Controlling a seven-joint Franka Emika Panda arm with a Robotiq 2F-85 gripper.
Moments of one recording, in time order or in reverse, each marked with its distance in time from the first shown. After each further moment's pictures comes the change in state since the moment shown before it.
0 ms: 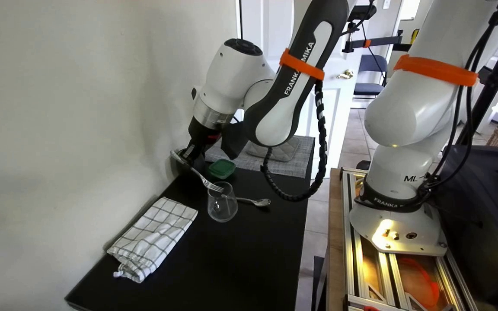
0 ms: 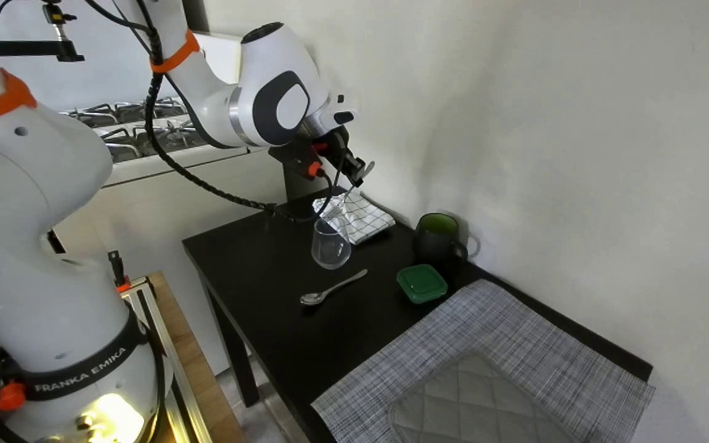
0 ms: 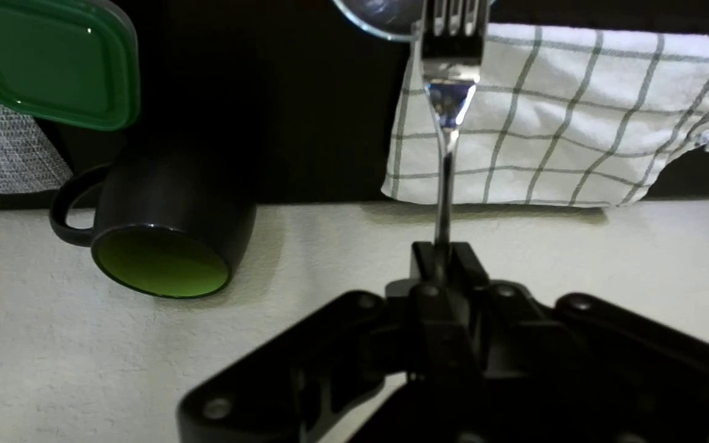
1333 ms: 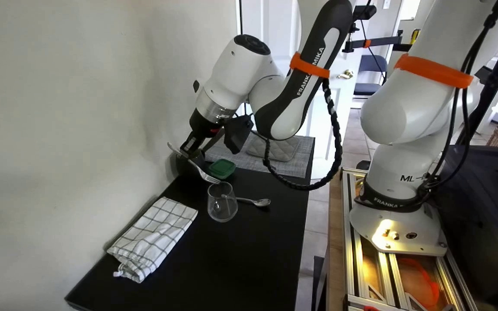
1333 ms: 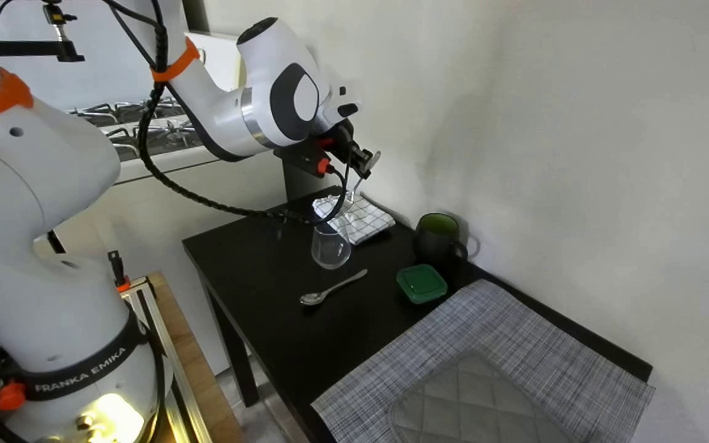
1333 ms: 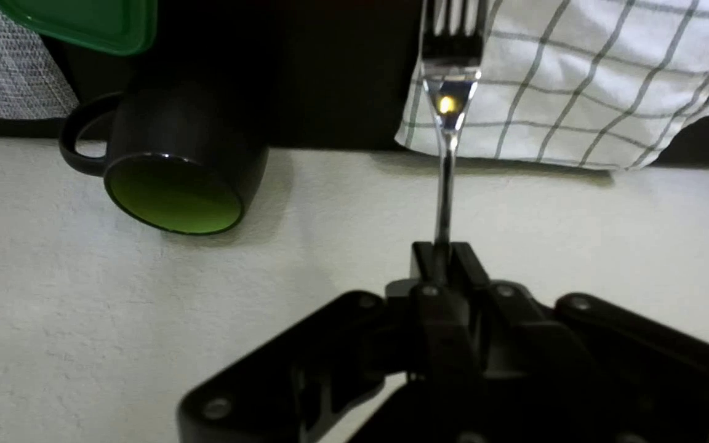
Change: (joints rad) arm -0.117 -0.022 0.013 0.005 -0.324 0.093 0.172
